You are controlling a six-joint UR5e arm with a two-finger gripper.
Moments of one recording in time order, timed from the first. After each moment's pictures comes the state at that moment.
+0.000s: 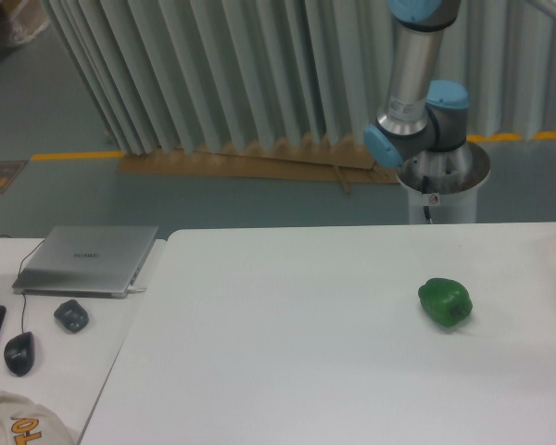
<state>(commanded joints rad) 3.02 -1.86 -1.57 -1.07 1.37 1.47</state>
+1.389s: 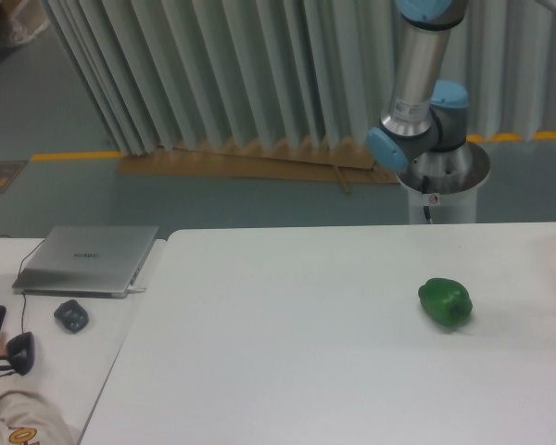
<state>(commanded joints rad) 2.94 -1.86 -1.58 -1.06 1.56 1.58</state>
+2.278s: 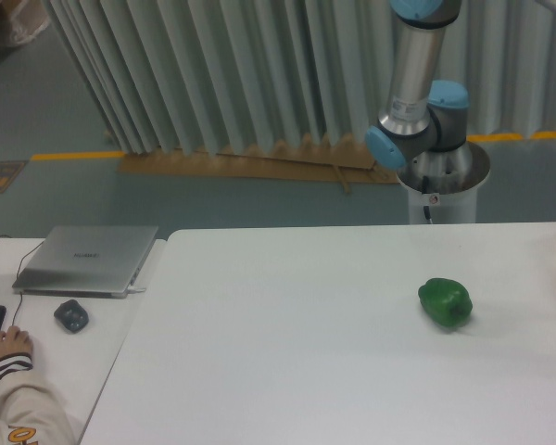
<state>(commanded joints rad) 2.92 -1.83 -1.57 -1.12 1.56 1.92</state>
